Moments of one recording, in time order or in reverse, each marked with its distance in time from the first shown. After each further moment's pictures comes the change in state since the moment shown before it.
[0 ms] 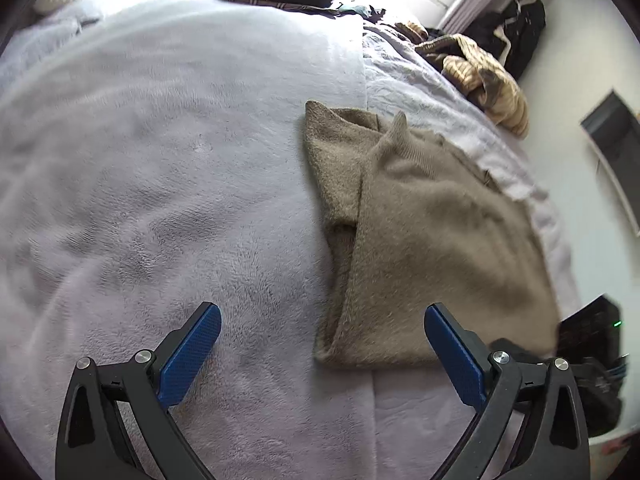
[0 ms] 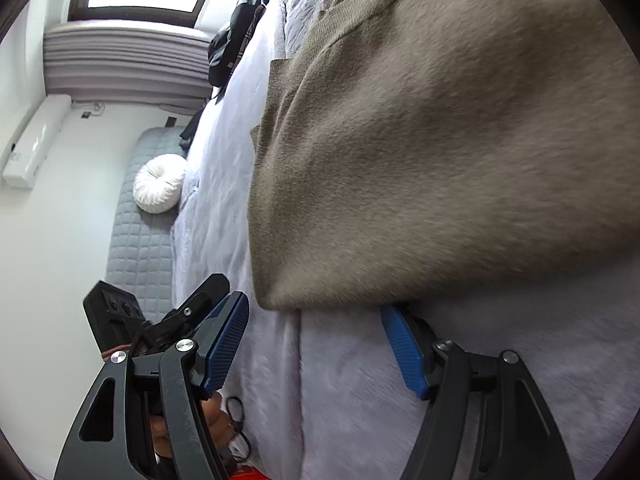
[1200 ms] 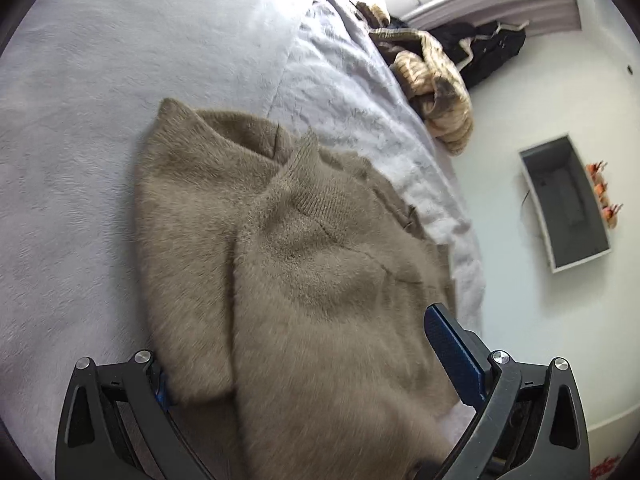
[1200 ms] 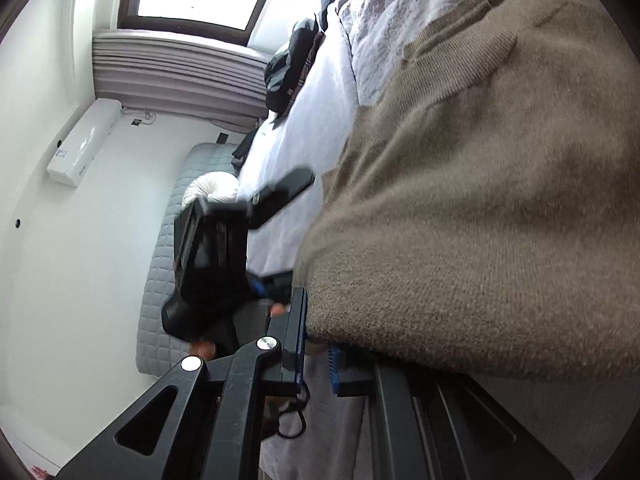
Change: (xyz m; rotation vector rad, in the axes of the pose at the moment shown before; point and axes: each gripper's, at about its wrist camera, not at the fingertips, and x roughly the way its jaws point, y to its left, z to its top) left arm 0.095 -0.046 0.089 -0.113 0.156 -0.369; right arm -0.017 0.029 0.027 -0.108 -0.051 0.125
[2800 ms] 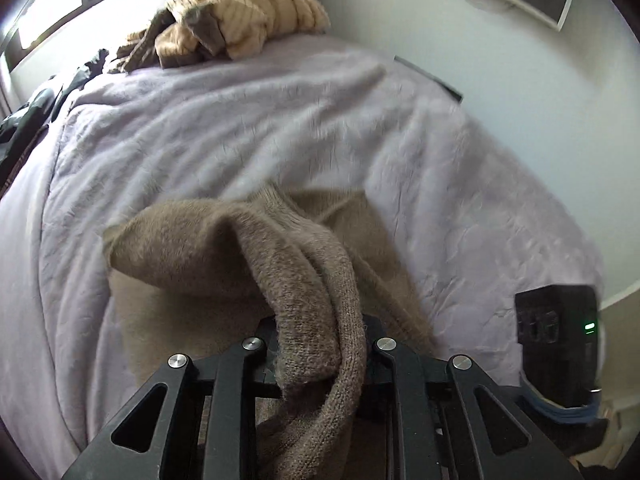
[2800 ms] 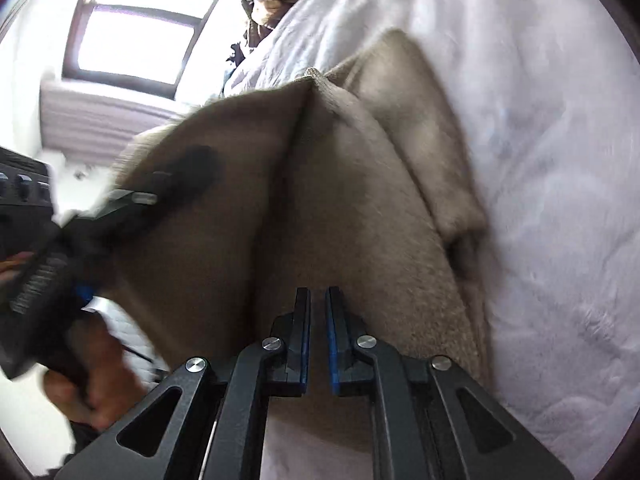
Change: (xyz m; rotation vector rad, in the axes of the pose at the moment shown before) left arm 0.181 -0.299 -0.090 0.793 0.147 0.383; right arm -0.204 -0.156 0.068 0.144 -0.164 -0.146
